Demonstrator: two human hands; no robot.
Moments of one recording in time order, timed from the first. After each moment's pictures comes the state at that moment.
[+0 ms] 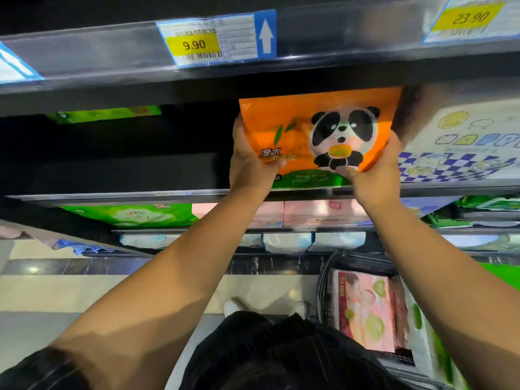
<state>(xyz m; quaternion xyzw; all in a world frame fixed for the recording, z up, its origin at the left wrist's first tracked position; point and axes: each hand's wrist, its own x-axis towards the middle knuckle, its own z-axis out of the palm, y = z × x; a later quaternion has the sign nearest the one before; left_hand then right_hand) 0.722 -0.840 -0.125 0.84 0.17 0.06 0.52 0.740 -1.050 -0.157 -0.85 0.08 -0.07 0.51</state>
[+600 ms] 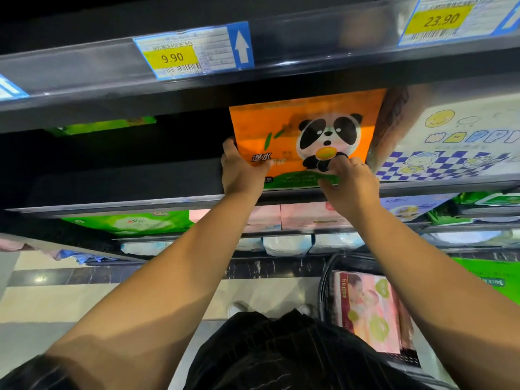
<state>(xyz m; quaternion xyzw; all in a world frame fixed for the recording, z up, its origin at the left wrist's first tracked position) 0.740 -0.836 -0.151 0.84 0.24 0.07 0.49 0.736 -1.039 -0.181 -0.97 -0.03 -0.07 0.22</state>
